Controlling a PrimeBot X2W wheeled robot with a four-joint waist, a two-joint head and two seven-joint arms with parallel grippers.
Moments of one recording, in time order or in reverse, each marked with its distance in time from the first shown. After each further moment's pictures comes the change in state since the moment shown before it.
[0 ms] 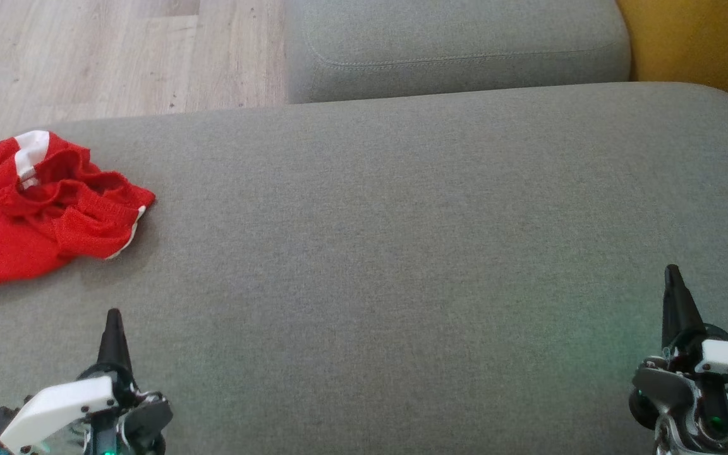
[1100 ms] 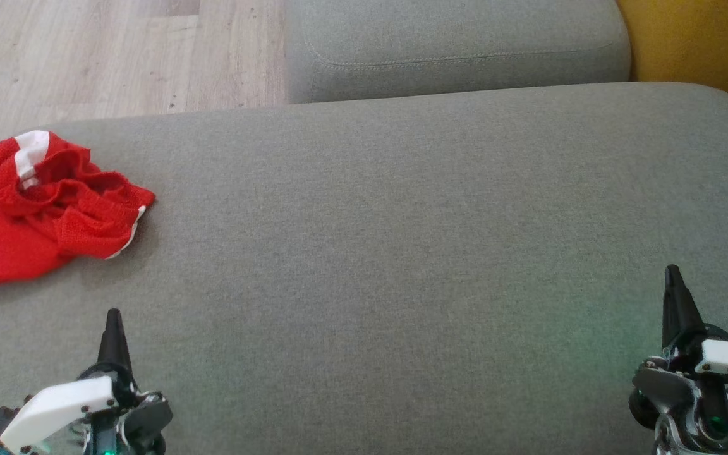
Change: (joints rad) left arm 0.000 0.000 0.000 0.000 0.000 0.000 0.000; right arm 0.000 0.000 0.000 0.000 0.000 0.000 0.000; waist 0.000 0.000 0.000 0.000
